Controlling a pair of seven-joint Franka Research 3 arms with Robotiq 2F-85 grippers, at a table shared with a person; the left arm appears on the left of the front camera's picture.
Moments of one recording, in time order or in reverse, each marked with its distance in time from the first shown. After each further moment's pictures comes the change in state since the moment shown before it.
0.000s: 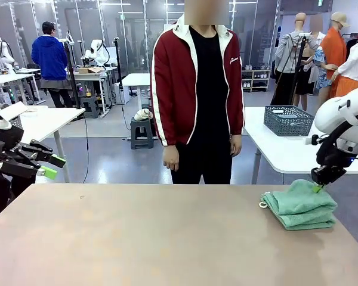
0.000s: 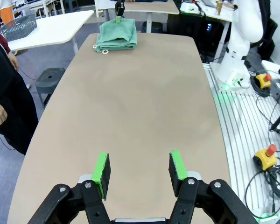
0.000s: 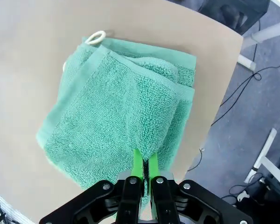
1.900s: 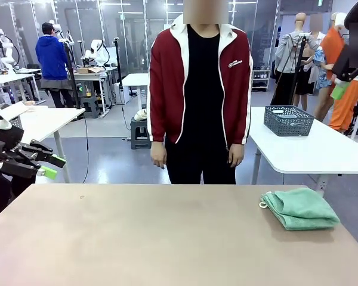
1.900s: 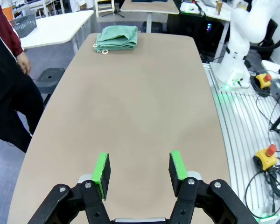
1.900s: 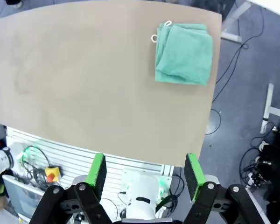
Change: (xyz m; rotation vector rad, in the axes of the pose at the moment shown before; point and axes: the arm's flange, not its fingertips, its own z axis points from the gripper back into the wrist) left arm 0.000 0.000 0.000 0.000 0.000 0.000; right arm -0.087 0.226 0.350 -0.056 -0.071 -0.226
